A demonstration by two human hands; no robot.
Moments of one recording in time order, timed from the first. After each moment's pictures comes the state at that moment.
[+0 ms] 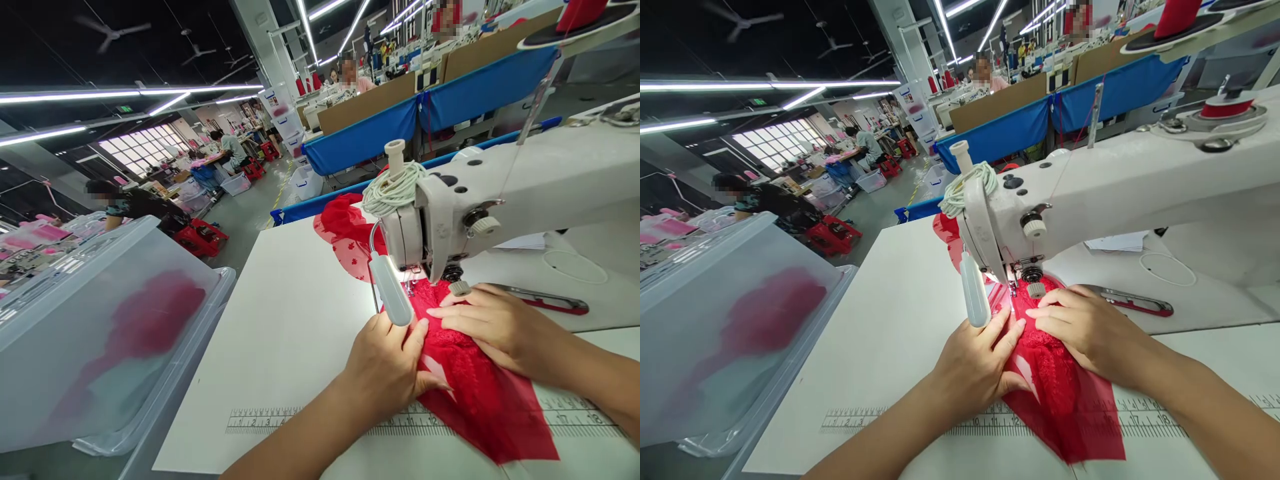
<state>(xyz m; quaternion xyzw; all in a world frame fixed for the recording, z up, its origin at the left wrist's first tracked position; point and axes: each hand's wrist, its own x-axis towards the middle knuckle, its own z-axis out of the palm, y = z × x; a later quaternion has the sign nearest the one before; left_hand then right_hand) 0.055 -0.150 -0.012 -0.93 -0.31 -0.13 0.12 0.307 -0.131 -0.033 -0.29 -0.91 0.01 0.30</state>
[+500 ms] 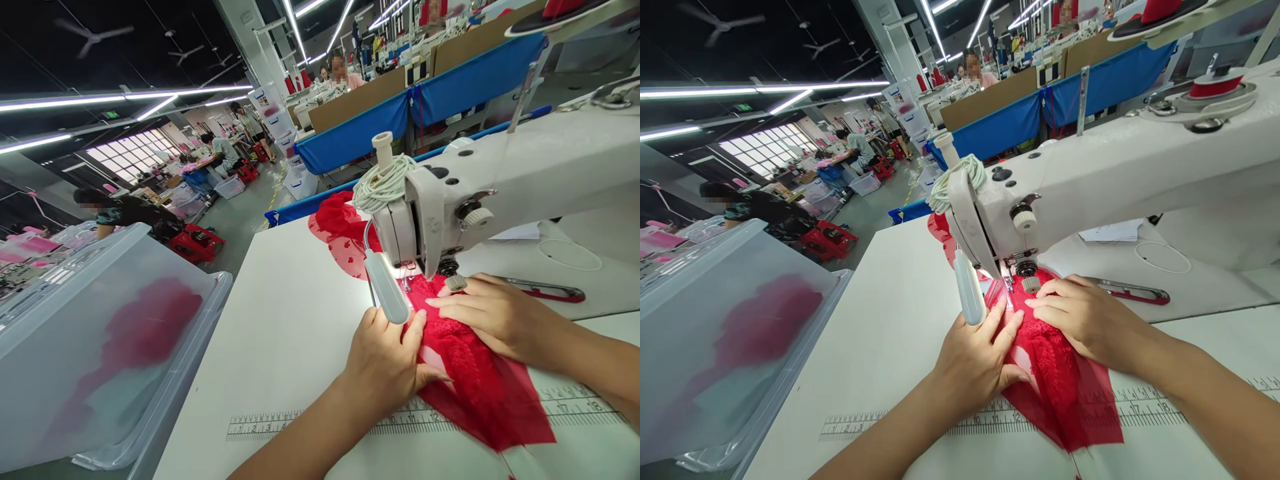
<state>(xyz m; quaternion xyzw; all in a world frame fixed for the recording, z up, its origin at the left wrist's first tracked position) 0.055 -0.150 -0.012 -0.92 -0.31 -0.18 0.15 0.305 -0.128 -0.028 -0.28 -0.91 -0.03 0.31</state>
